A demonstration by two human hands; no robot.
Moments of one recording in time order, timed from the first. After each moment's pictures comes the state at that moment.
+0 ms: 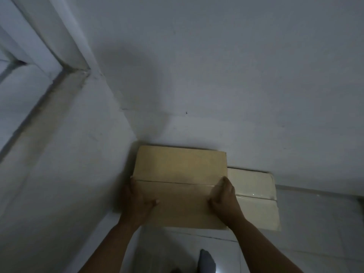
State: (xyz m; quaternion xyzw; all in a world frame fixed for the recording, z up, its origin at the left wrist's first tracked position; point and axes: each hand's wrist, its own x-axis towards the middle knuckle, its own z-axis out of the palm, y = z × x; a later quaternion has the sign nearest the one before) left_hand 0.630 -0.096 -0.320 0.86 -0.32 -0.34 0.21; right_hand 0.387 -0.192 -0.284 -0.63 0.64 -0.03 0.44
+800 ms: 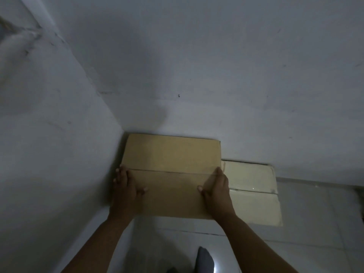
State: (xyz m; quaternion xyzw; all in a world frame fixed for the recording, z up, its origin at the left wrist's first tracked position) left_hand 0.640 -0.118 -0.355 0.85 -0.48 -0.21 0.07; right_hand 0.403 -0.202 -0.343 -0.60 0.65 -0.11 0.45
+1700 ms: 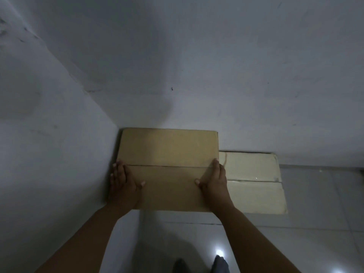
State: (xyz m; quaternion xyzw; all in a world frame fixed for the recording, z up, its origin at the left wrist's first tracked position) left_hand 0.655 -0.130 -0.368 0.84 -0.50 -0.18 -0.05; right_hand 0.414 -0.205 -0.359 -0.59 0.66 -0.11 0.46
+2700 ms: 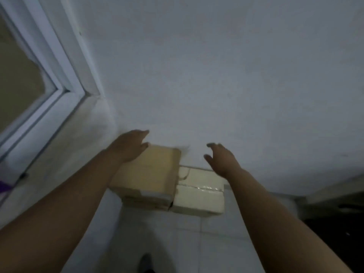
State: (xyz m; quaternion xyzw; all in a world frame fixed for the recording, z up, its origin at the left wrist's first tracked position) left_hand 0.556 -0.131 -0.023 0.75 -0.63 -0.19 0.04; right_hand 0.270 -0.207 -0.029 -0.82 0.54 0.02 0.20
